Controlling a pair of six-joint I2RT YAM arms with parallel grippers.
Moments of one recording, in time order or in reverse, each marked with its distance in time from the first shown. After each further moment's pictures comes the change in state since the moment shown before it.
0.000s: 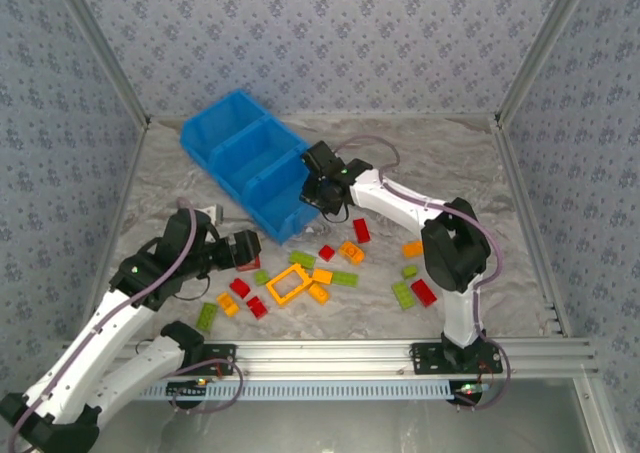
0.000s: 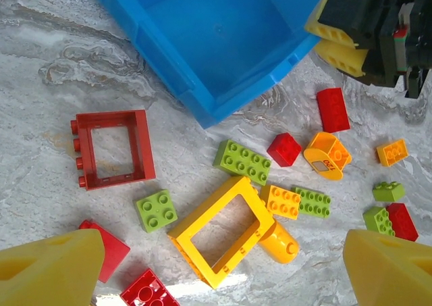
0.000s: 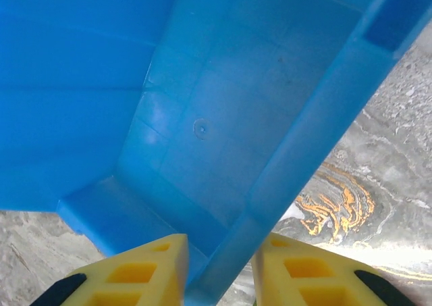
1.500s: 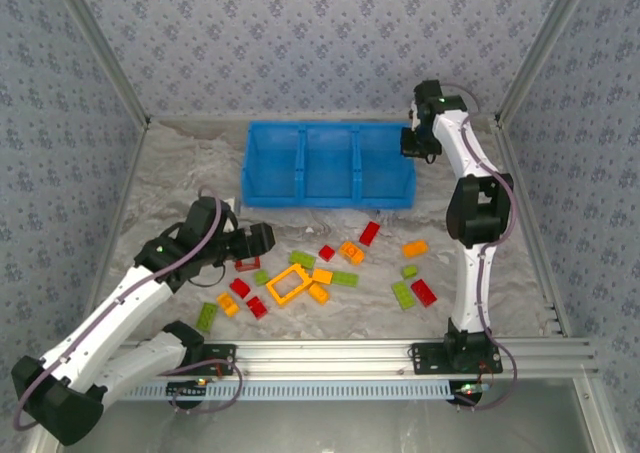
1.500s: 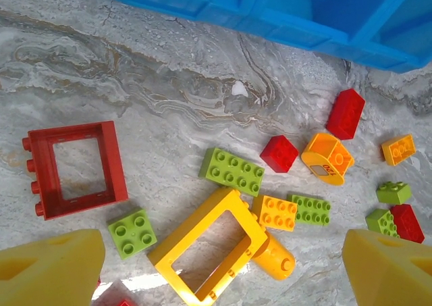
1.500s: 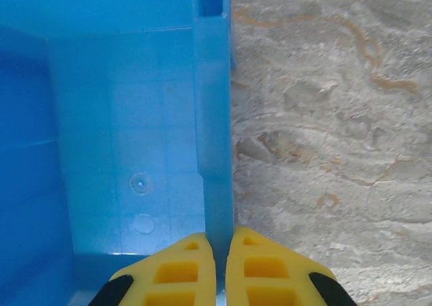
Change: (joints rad) left arm -0.027 0.167 0.001 0.124 0.024 0.000; right arm -0.628 0.295 0.564 -0.475 -0.027 -0.932
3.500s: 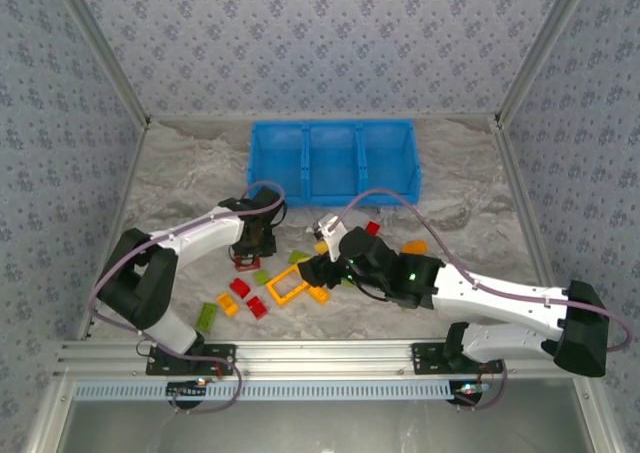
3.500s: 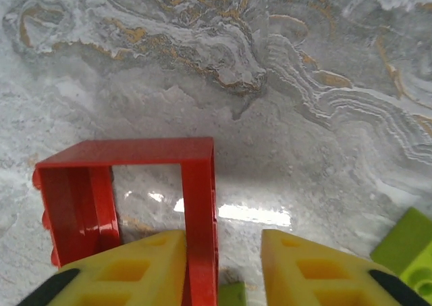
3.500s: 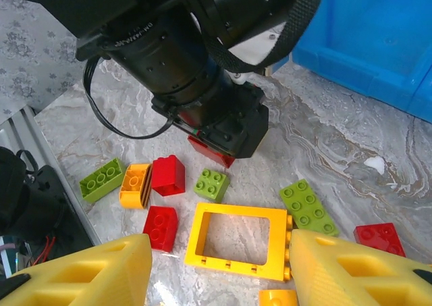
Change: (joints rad) left arm -0.016 0.691 0.128 -0.023 -0.217 -0.018; right arm 1.058 -1.114 -1.342 0.944 0.159 0.238
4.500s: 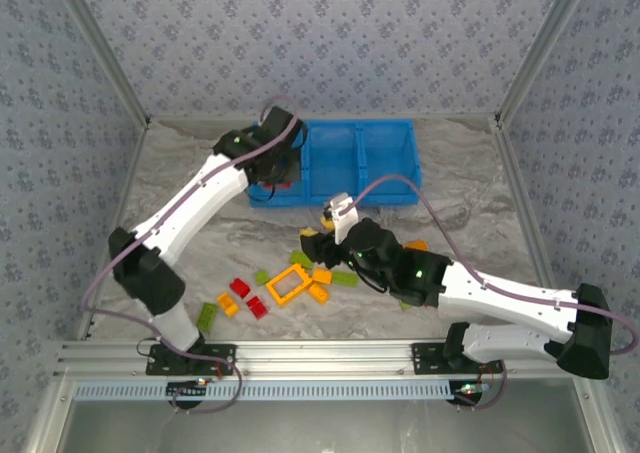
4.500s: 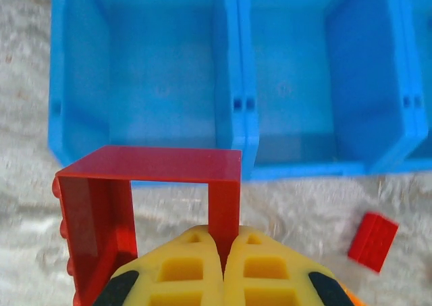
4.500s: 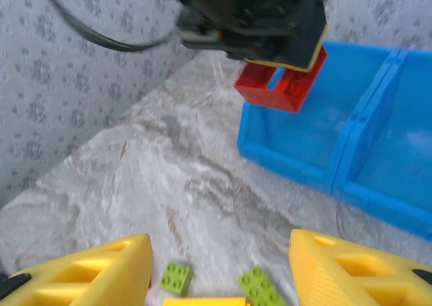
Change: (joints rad) left arm -0.019 0.209 0.905 -0.278 -0.061 0.179; right arm -0.014 -0.031 0.064 0.111 0.242 -0.047
